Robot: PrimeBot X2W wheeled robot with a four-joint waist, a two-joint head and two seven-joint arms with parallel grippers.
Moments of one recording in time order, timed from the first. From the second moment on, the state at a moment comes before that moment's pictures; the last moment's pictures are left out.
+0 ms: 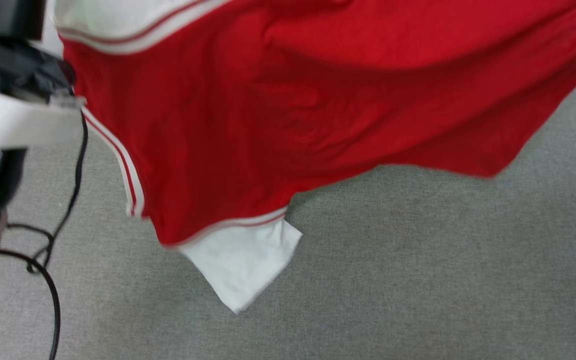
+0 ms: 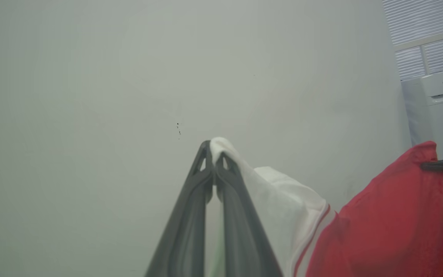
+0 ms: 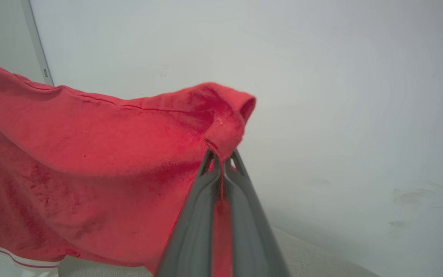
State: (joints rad) left arm -0.76 0.61 -0.22 -0.27 -0.64 -0.03 0.01; right arm -0.65 -0.59 0.10 -0.15 0.66 0.13 0.44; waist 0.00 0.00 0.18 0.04
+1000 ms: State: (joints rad) left arm -1.85 0.46 -0.40 0.39 -0.69 -0.13 -0.05; right arm -1.61 -0.53 0.20 0.29 0.50 0.13 0.42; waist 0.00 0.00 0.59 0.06
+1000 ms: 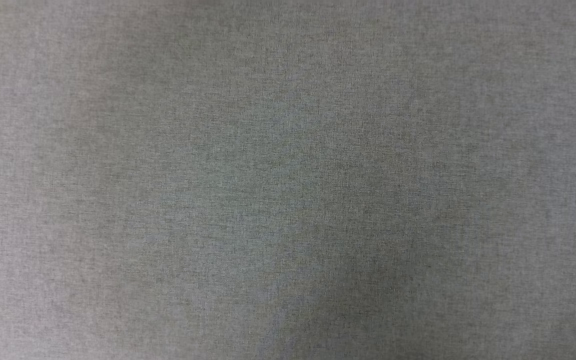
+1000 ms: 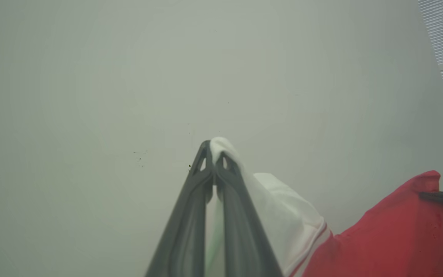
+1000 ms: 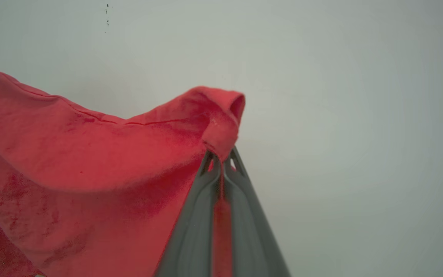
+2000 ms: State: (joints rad) left arm -1.42 0.54 -0.58 0.49 -0.90 -0.12 -0.26; right arm -1.40 -0.54 0.52 0.61 0.72 0.13 0.14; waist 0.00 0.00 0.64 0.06
